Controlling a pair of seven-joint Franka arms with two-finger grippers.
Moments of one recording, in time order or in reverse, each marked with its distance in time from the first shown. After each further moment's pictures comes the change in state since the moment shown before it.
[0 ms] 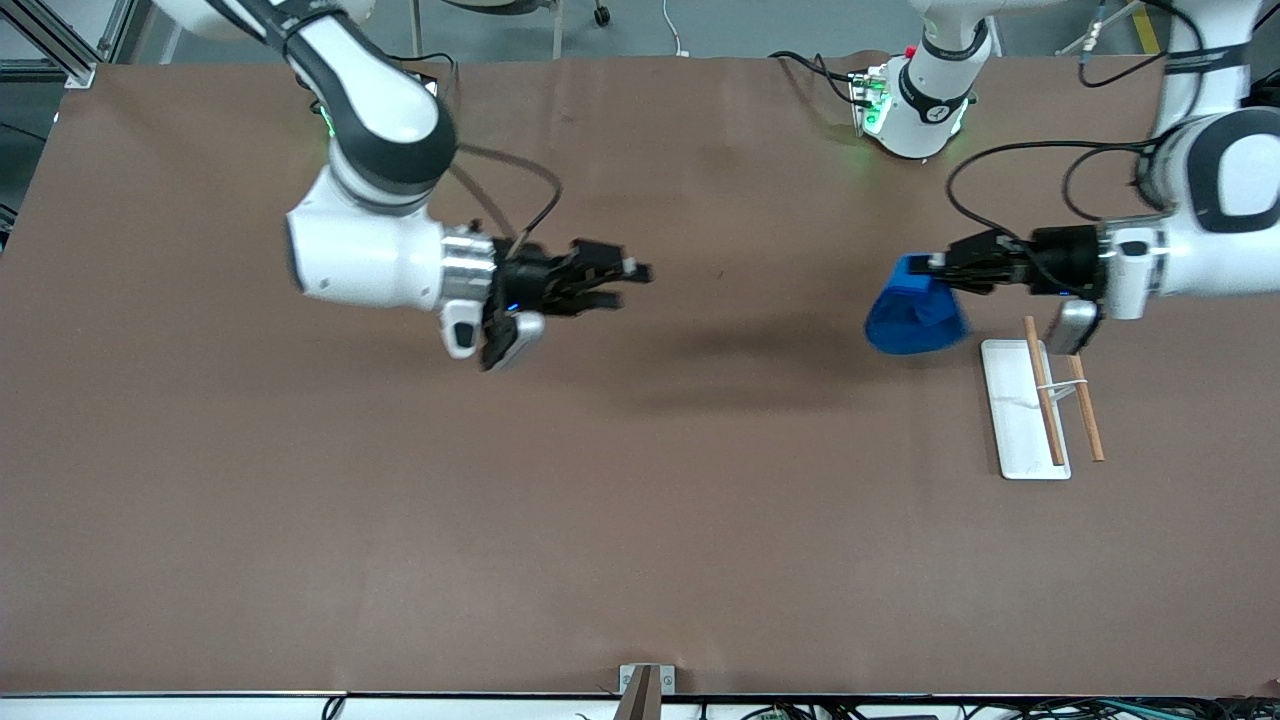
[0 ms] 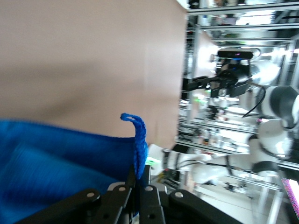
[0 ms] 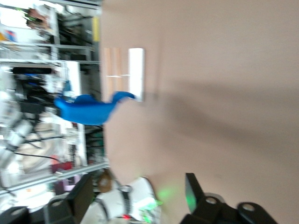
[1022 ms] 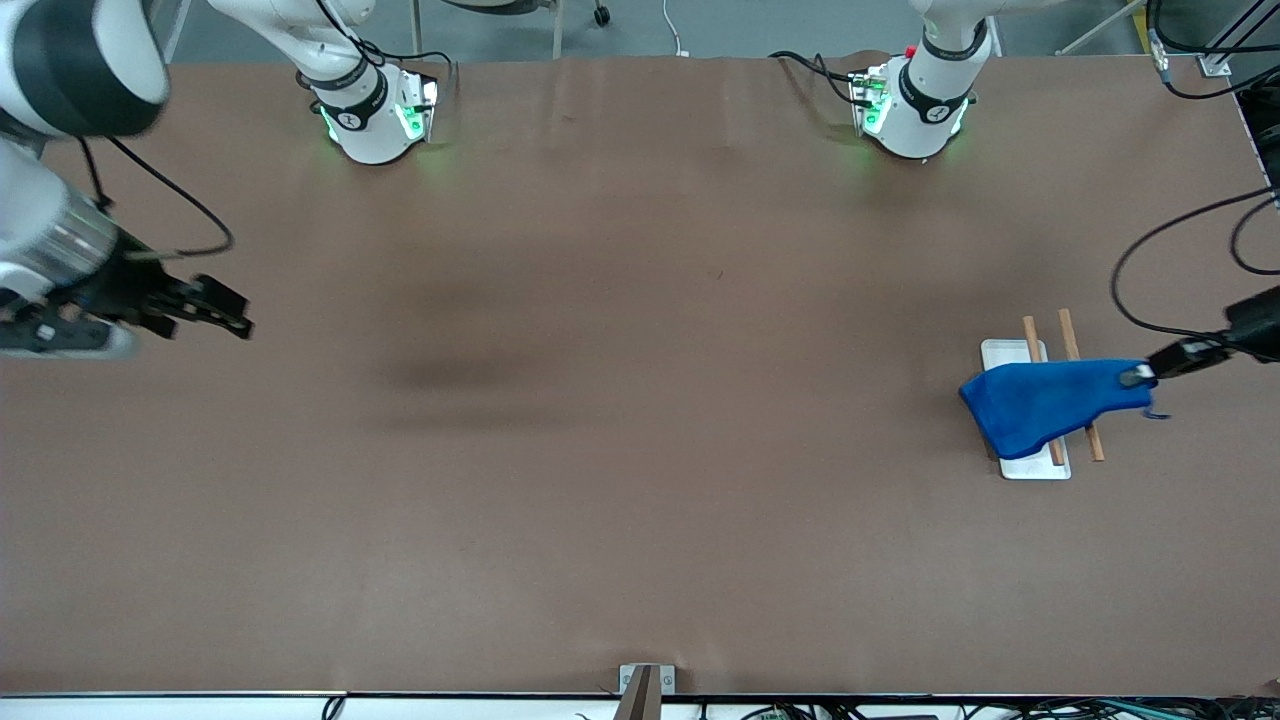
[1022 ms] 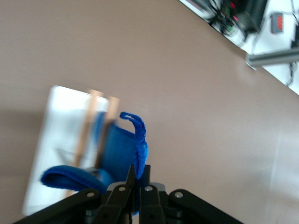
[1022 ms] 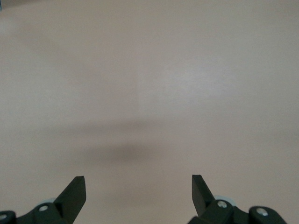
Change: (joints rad) left arm 0.005 0.235 0.337 0.228 0.253 0.314 0.009; right arm -0.004 -0.357 -0.528 0.042 -0.781 -0.384 0.182
